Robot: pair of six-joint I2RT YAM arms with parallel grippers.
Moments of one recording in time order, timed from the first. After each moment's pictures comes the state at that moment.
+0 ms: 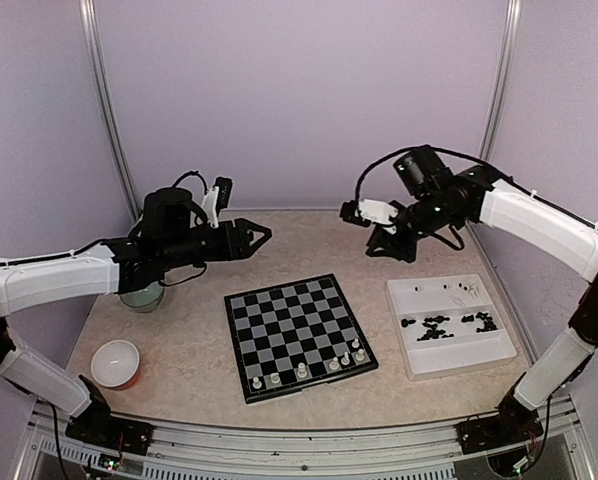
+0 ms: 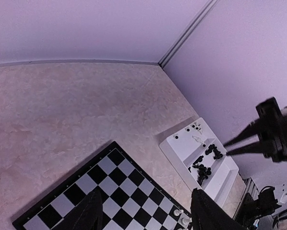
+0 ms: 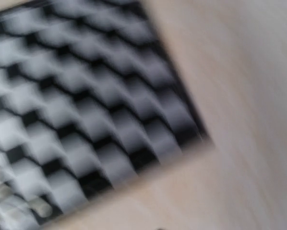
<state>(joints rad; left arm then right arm) -0.67 1.35 0.90 0.17 0.17 -0.52 0.73 1.64 1.58 -0.88 -0.20 -0.71</state>
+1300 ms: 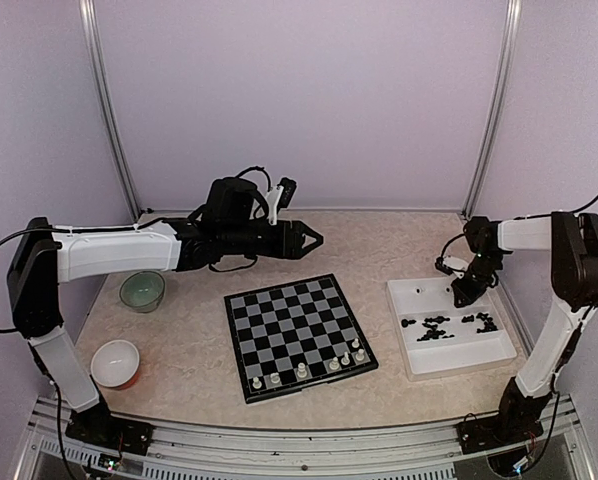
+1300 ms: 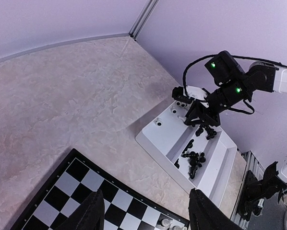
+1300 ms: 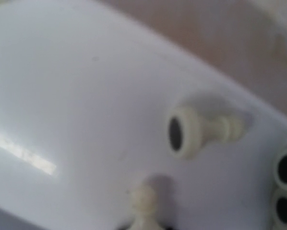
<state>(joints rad) -0.79 1.74 1.29 0.07 0.25 -0.42 0.01 1.80 1.12 -0.71 -0.02 -0.57</state>
